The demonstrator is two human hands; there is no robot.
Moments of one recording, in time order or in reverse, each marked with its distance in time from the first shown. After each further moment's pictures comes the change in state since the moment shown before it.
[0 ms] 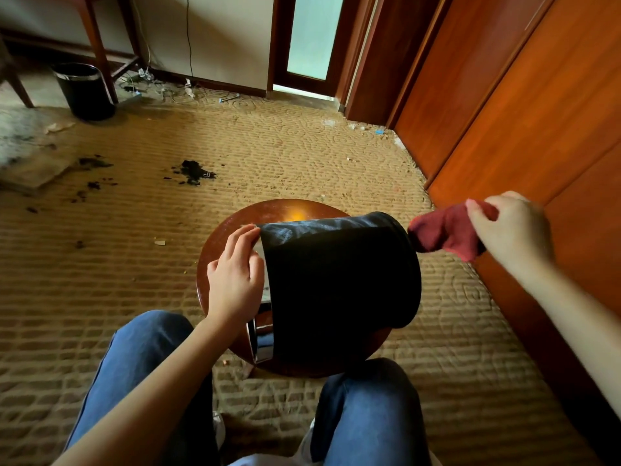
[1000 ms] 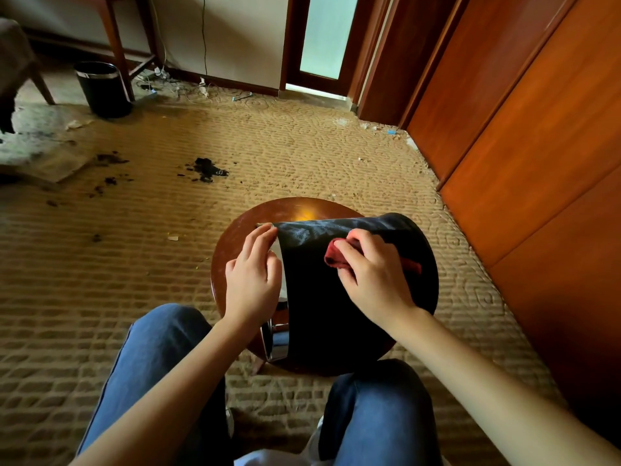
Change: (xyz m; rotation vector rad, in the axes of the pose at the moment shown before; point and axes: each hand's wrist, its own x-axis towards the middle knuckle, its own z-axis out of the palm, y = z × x) left_hand -0.007 -0.002 0.002 -0.036 0.032 0.001; right_hand -0.084 -0.124 0.090 0.165 -0.153 -0.470
